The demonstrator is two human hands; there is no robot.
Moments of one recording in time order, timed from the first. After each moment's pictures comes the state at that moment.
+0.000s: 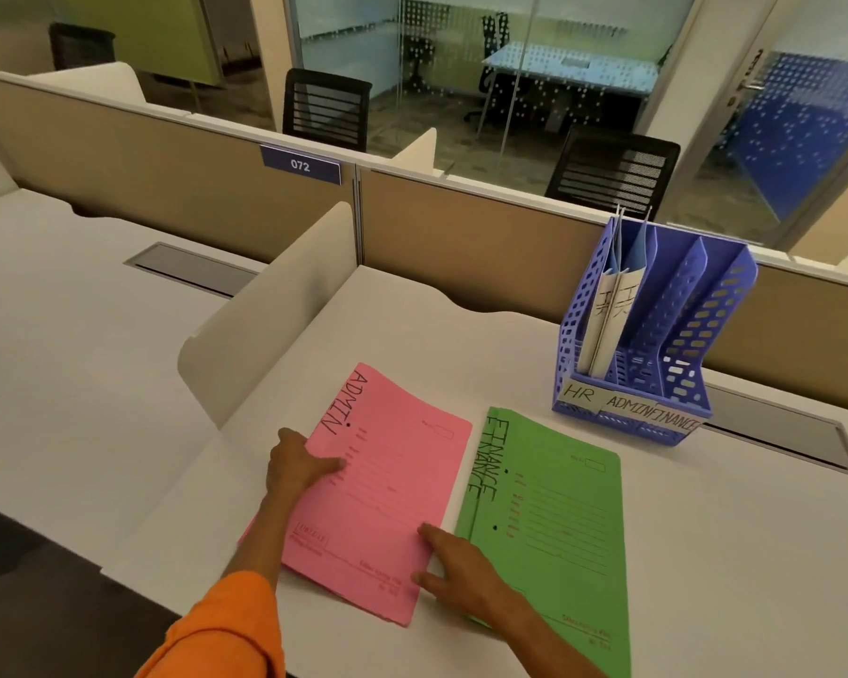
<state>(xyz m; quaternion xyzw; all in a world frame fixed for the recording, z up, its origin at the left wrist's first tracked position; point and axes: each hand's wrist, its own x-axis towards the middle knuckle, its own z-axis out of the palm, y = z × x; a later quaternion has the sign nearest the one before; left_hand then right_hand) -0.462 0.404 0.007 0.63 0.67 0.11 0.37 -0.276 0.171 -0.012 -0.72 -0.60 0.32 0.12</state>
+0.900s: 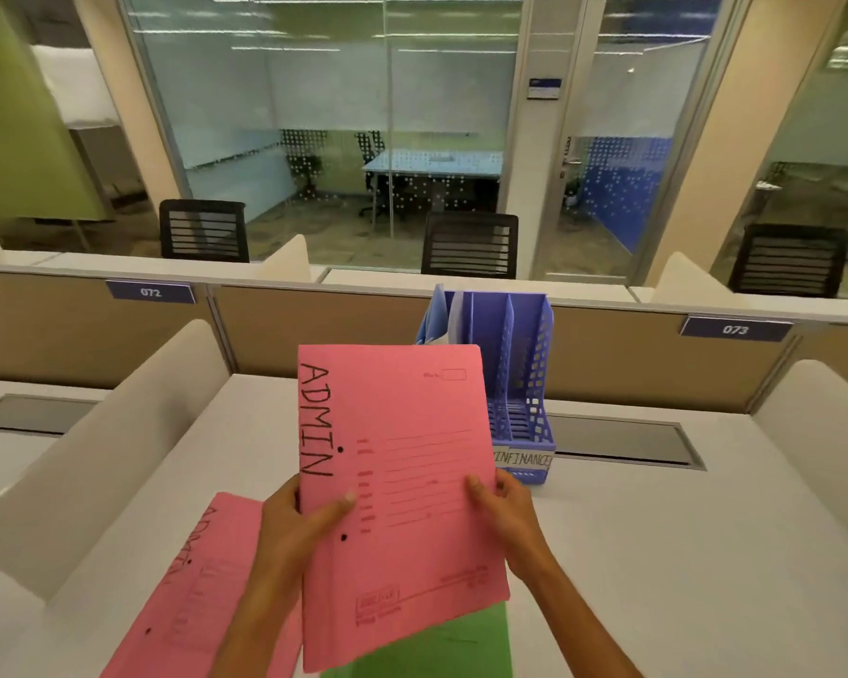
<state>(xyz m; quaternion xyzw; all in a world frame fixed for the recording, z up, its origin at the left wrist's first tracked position) -0.277 0.237 0.186 0.56 0.40 0.32 0.65 -0.049 0.111 0.121 -0.65 -0.21 0.32 0.65</state>
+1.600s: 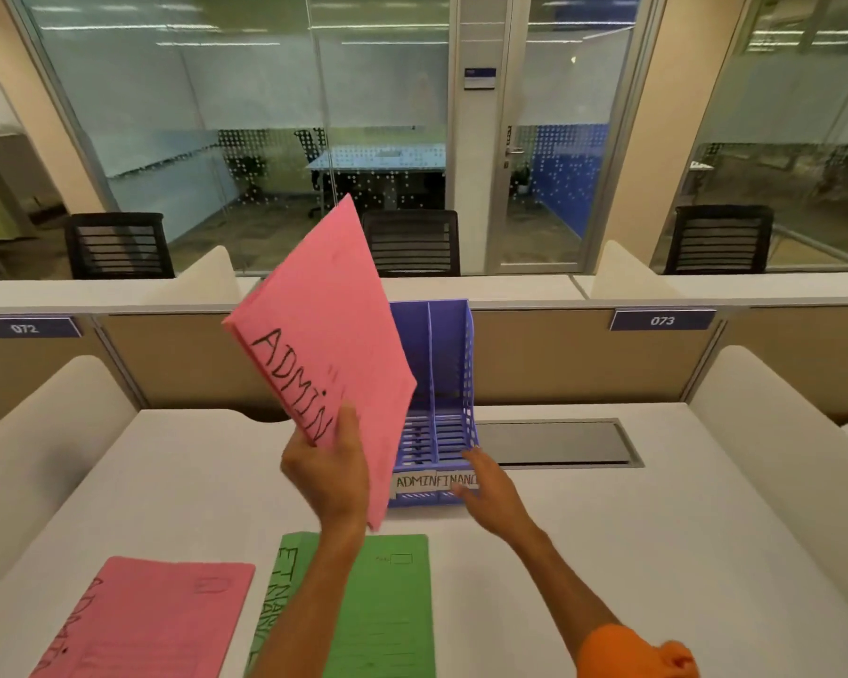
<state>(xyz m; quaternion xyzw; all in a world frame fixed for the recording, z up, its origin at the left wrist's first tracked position) -0.061 0.187 0.246 0.52 0.42 0.58 0.47 0.123 0.107 0.064 -0.85 -0.40 0.13 0.33</state>
